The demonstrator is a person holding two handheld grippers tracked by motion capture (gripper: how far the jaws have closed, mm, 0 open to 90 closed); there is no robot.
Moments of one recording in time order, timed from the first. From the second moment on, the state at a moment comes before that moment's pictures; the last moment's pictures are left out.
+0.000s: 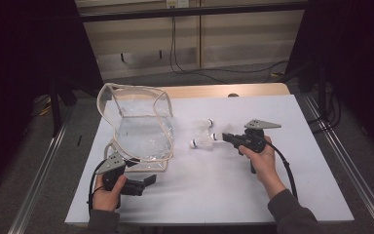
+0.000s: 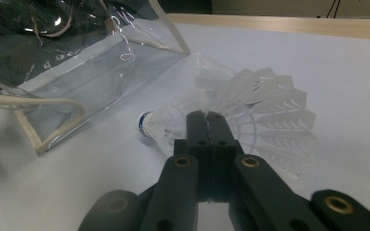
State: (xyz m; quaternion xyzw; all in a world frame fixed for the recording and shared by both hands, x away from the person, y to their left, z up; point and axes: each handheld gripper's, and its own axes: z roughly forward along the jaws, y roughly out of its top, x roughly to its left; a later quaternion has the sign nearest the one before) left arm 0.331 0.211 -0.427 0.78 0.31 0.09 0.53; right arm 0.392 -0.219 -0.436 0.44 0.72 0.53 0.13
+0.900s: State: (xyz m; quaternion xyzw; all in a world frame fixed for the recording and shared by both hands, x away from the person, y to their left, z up) left arm 0.331 0.211 -0.427 0.78 0.31 0.08 0.53; right arm 0.393 -0.210 -0.436 0.43 0.72 0.53 0.14
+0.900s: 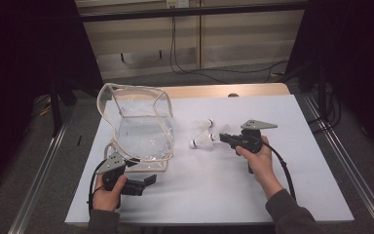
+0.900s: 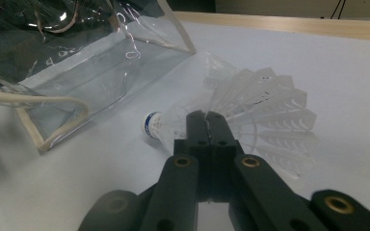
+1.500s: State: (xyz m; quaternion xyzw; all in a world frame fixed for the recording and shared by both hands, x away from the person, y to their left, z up) left arm 0.331 0.211 -0.427 0.78 0.31 0.09 0.53; right arm 0.393 -0.199 -0.439 0.42 0.73 0.52 0.13
